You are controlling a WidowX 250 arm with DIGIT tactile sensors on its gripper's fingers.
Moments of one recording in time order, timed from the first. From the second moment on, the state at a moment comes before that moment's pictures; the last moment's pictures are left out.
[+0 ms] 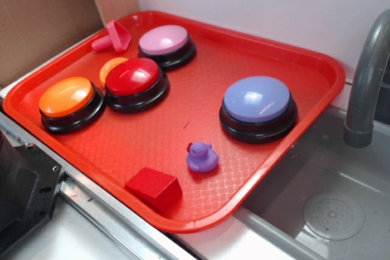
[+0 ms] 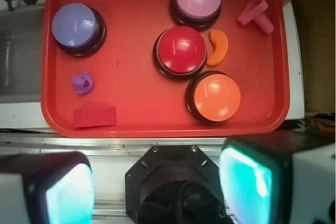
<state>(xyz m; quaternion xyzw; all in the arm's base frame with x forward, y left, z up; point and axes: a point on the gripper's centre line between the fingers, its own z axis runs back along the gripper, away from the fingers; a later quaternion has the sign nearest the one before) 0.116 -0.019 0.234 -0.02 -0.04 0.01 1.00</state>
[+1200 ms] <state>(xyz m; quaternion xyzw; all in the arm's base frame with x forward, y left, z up) 0.183 -0.109 0.101 -0.01 -0.08 -0.13 0.99</state>
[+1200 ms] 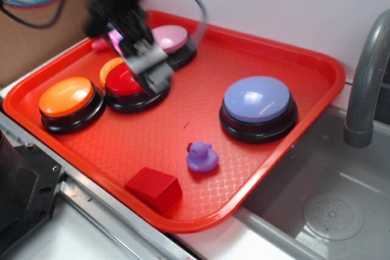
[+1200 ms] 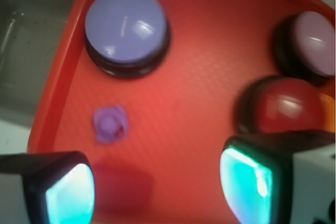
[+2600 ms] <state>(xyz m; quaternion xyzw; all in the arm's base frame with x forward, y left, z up) 0.191 -0.127 0.019 -0.02 -0.05 -0.12 0.99</state>
